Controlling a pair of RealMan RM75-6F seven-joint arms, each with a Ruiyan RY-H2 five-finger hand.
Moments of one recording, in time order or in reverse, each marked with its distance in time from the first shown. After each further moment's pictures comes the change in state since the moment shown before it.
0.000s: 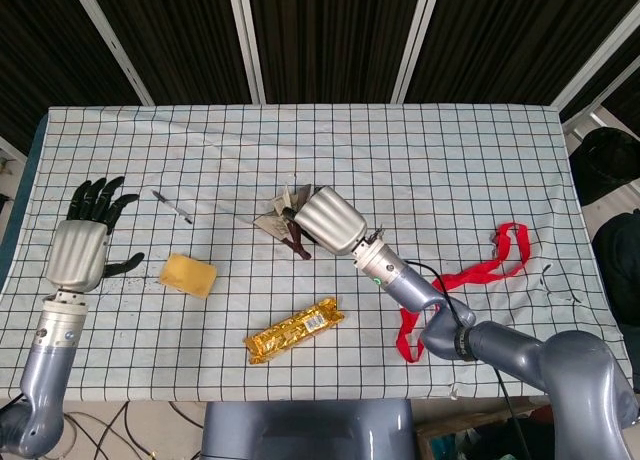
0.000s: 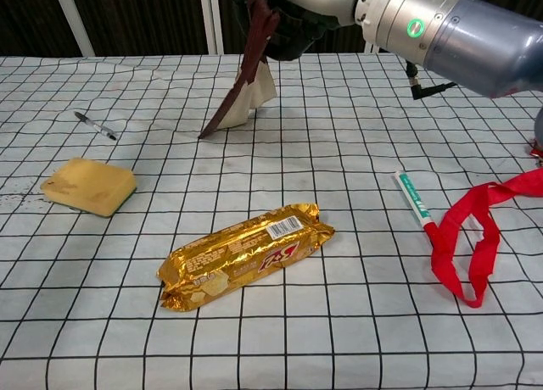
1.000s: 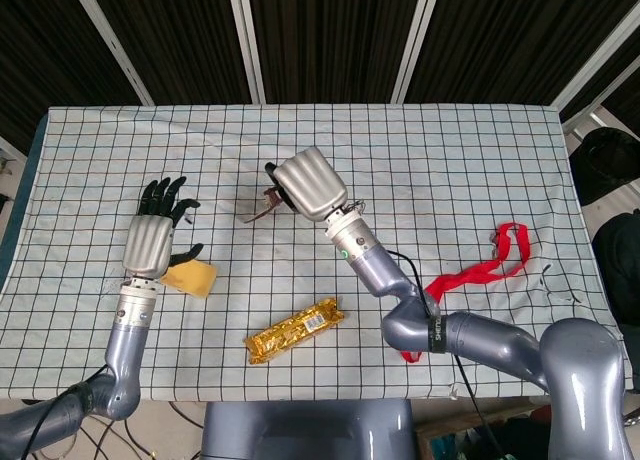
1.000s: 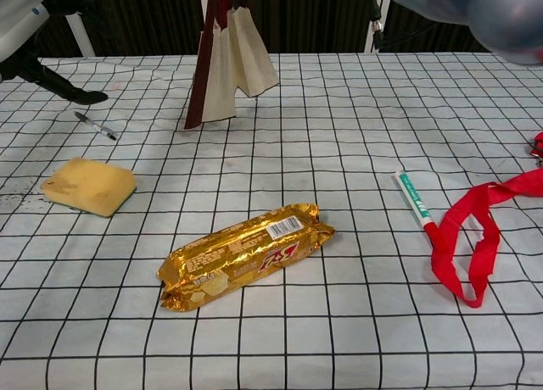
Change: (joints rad) left arm -0.151 -0.371 -0.007 0.331 -0.019 0.027 -0.056; right arm 0.113 0.021 0.219 -0.193 0.496 -0.126 -0.422
